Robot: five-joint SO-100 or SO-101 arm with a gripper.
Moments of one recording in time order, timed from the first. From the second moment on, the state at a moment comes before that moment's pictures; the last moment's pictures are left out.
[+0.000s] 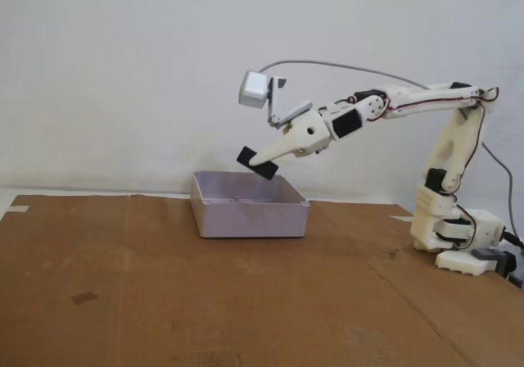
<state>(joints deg) 2.1 102.1 113.5 17.1 27.3</state>
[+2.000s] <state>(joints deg) 20.7 113.6 134.1 17.1 11.4</state>
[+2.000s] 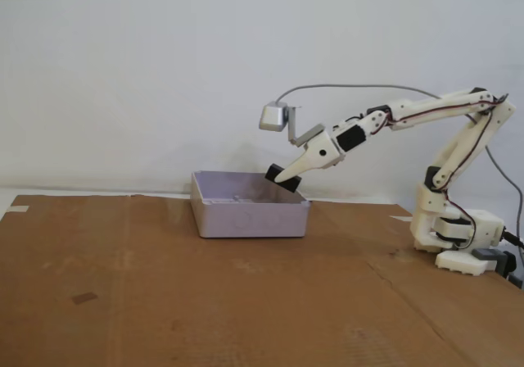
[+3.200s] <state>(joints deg) 25.9 94.3 117.9 17.1 11.4</state>
